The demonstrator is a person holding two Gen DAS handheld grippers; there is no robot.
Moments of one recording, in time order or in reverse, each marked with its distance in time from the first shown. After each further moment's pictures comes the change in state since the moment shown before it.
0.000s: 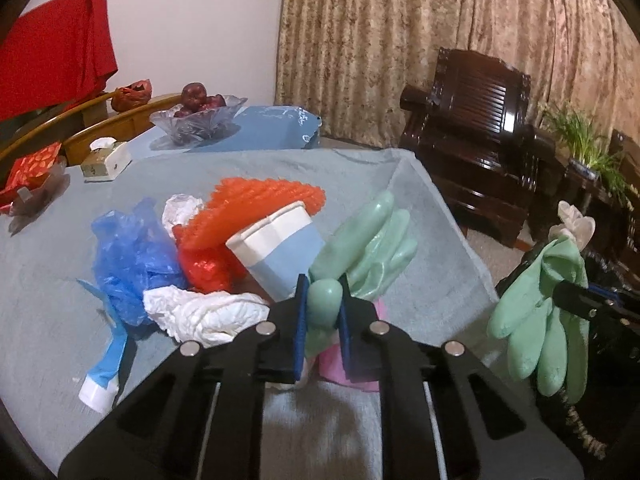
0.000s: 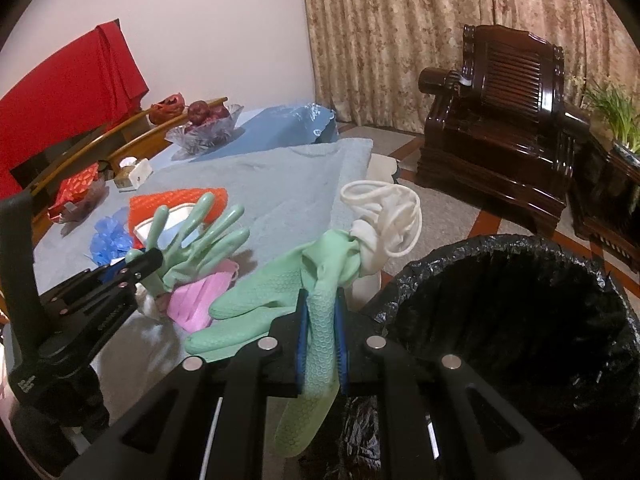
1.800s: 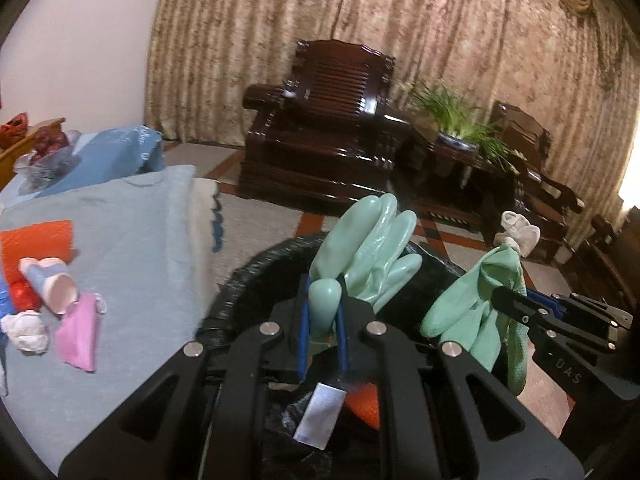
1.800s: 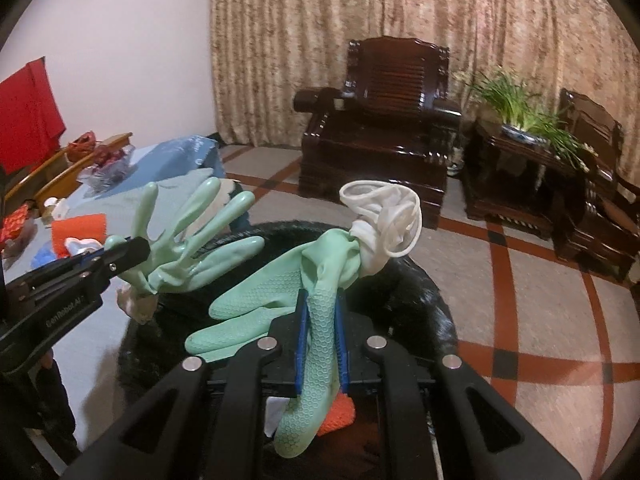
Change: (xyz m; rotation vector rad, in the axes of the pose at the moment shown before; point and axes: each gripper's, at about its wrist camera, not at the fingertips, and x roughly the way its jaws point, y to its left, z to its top) left arm -0.048 -0.214 -0.003 0.171 0.042 -0.433; right arm -0.133 -0.149 -0.039 0.137 -0.065 -0.326
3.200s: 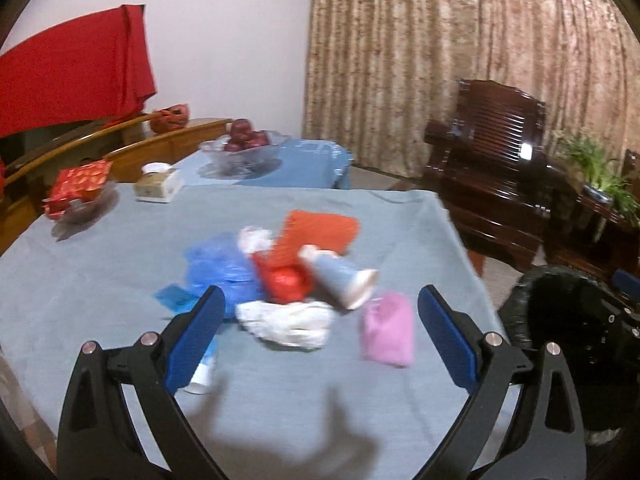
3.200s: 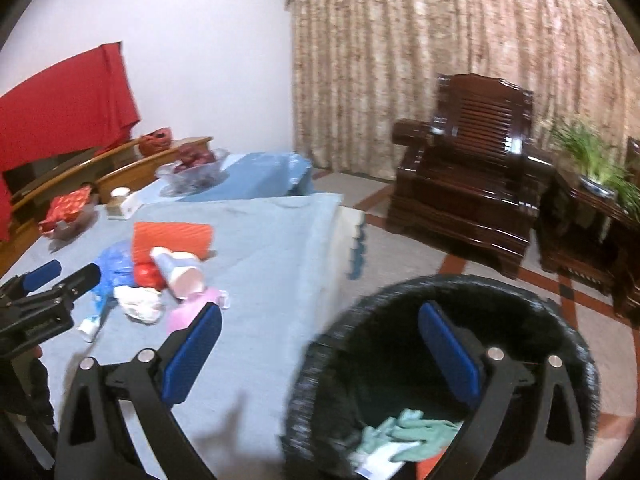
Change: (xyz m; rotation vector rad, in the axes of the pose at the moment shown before) left arm -0.135 0.209 -0.030 -0.177 -0.127 0.549; right arm 0.021 0.175 0.013 -0.153 -0.114 0.240
